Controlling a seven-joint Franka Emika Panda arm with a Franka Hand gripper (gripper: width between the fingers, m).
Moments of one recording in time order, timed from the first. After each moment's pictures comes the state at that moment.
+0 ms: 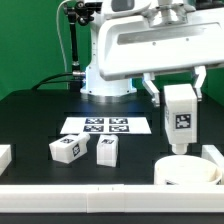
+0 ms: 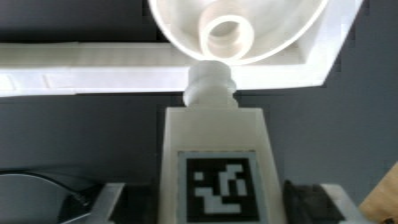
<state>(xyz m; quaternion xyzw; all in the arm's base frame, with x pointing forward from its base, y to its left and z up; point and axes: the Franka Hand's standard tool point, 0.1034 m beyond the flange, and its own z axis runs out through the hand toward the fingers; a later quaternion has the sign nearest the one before) 0.637 0.059 0.131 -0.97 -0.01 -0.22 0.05</state>
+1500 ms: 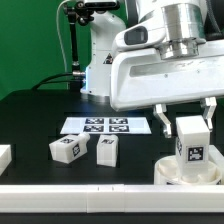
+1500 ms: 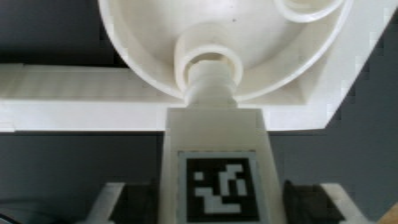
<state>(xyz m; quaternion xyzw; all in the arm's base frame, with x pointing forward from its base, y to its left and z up) 0.646 0.069 0.093 -0.97 -0.03 -0.22 0.05</state>
